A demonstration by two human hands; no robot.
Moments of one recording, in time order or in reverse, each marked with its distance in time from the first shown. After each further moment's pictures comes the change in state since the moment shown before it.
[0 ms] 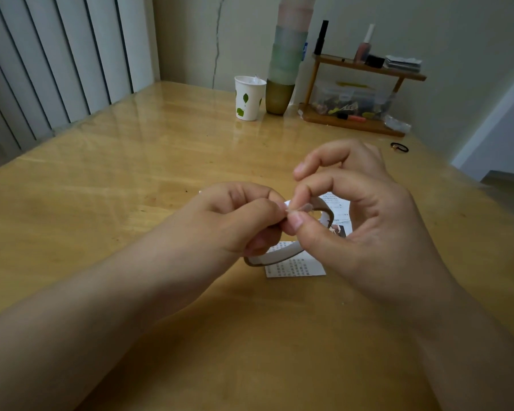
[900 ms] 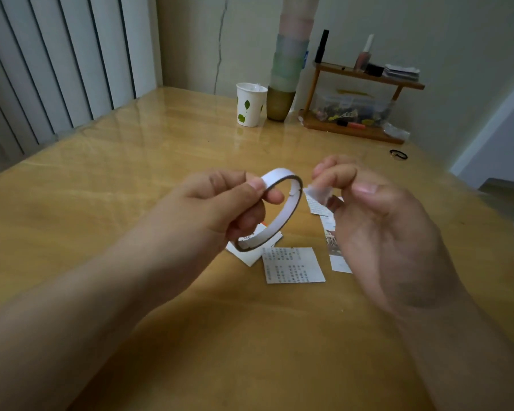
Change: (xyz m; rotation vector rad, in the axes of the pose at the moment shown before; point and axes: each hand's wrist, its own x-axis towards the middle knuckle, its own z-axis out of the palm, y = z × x) left_hand 0.003 0.000 -0.013 -0.019 0.157 0.018; right_hand 0.001 0.008 -0.005 0.641 0.048 0.274
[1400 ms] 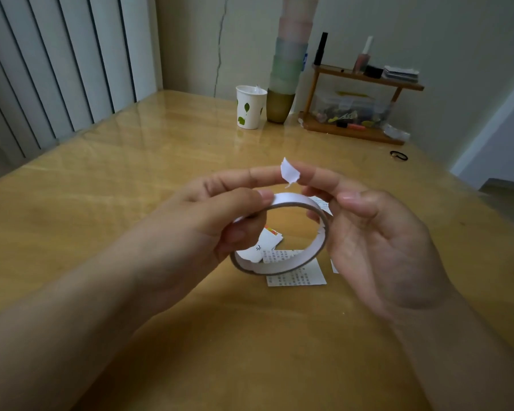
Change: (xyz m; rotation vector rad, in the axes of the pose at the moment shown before) left_hand -0.004 0.007 0.000 -0.168 -0.130 -0.027; right_hand -0.002 0.005 0.001 0.069 -0.088 0.122
